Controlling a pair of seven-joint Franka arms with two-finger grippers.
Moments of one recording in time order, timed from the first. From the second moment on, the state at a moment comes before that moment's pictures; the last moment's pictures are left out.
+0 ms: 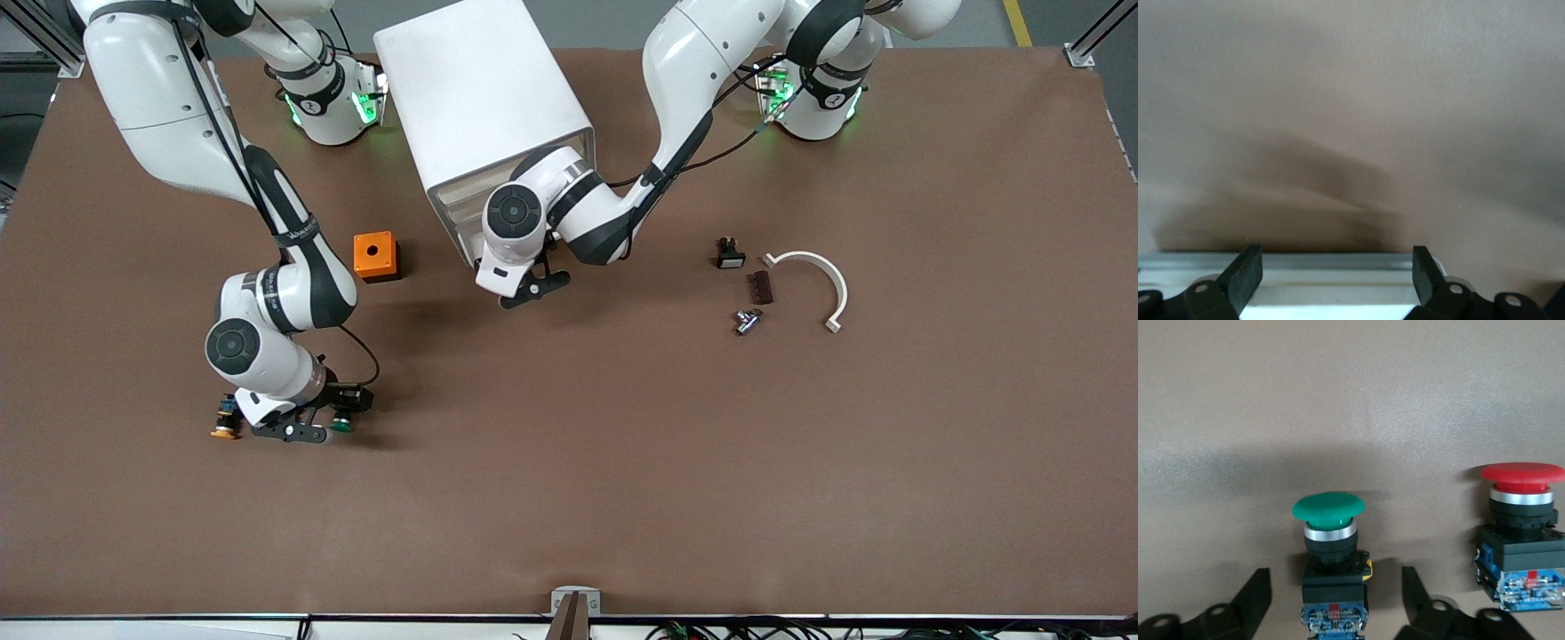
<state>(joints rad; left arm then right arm) -0.88 0.90 -0.10 -1.22 -0.25 2.04 -1.25 0.11 0.65 0.05 -1.79 -0.04 2.44 0.30</state>
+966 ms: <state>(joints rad) -0.88 0.90 -0.12 -1.26 -0.47 2.04 -1.25 -0.02 0.32 0.04 -1.64 -0.04 1.79 0.13</state>
